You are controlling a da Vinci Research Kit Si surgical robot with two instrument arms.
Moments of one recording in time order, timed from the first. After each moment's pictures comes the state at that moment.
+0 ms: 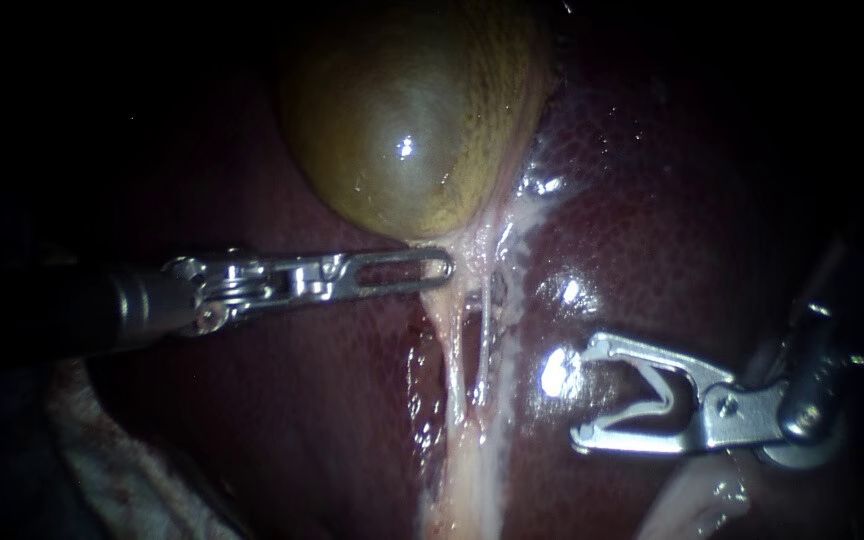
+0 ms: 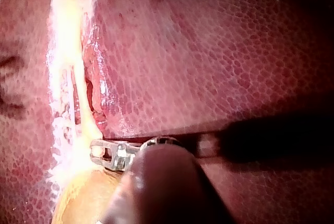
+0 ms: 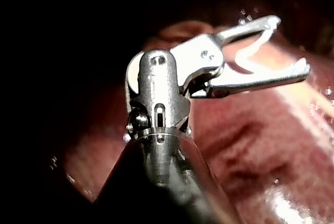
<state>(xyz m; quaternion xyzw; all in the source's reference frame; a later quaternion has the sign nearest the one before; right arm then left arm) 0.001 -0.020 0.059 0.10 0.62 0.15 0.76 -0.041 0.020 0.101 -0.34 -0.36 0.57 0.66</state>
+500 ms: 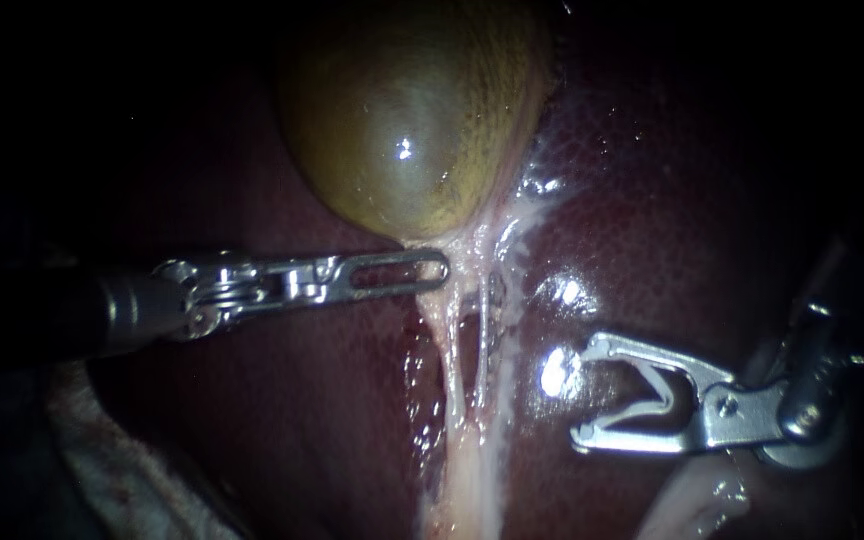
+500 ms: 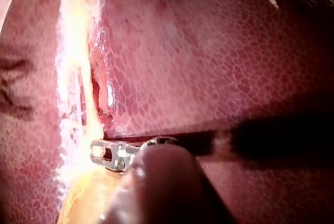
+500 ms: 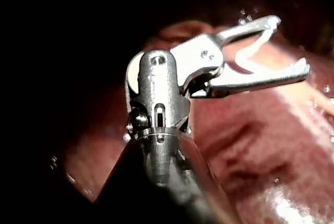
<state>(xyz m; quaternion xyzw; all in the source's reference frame) 0.001 -0.020 0.059 0.10 0.62 0.15 0.76 -0.040 0.019 0.097 -0.33 -0.37 0.56 0.66</state>
